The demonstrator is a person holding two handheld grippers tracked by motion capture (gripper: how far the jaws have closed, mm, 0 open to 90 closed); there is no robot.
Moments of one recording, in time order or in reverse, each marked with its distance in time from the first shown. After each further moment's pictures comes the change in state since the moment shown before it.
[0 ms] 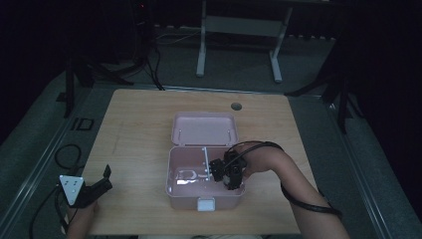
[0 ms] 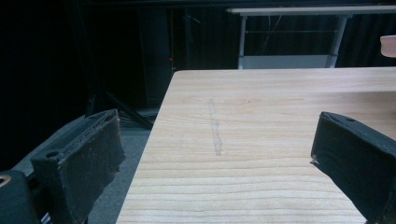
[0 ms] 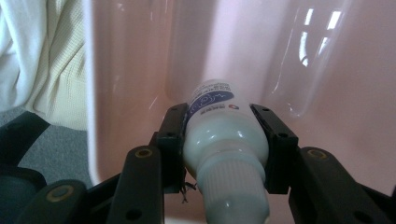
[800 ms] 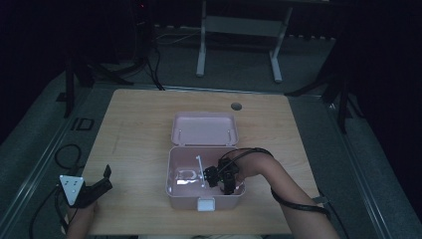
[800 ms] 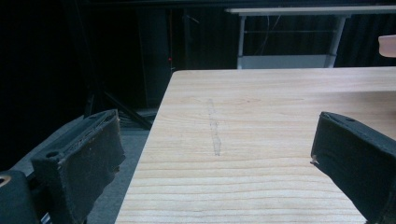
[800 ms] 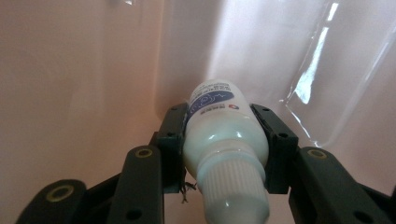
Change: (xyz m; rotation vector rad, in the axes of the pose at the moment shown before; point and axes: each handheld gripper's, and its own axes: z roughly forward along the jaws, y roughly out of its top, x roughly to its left) left arm 0.000 0.000 0.000 0.001 -0.004 0.001; right arm -0.010 0.014 0.045 0.043 0.050 -0.026
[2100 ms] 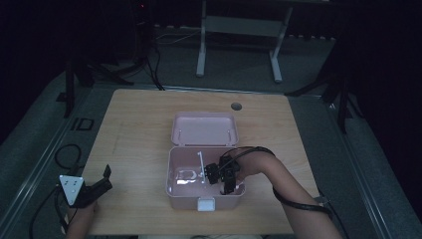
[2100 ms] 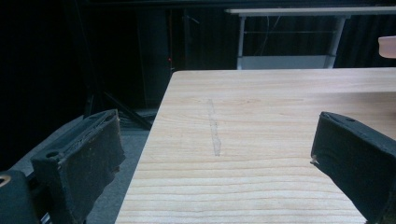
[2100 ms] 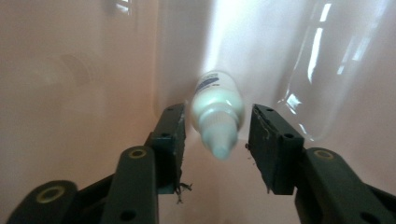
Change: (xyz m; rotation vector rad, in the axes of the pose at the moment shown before) left arm 0.000 0.000 0.000 -0.001 0.000 -0.001; right arm -0.002 -0.004 -0.009 -0.033 -0.008 0.042
